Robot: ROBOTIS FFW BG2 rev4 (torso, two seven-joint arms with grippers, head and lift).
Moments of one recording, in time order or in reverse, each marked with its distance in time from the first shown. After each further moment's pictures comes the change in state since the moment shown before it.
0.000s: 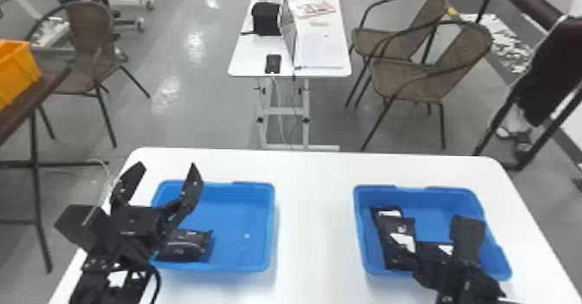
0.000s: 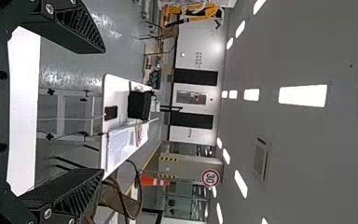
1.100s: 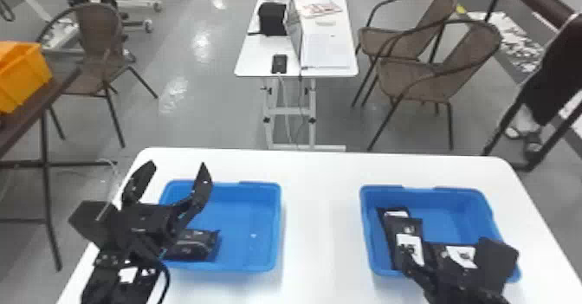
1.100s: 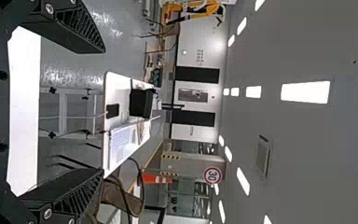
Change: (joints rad) left arm -0.007 0.005 -0.006 0.000 -0.006 0.013 0.000; right arm 0.239 0.062 -0.001 -0.313 -0.047 -0.032 -0.106
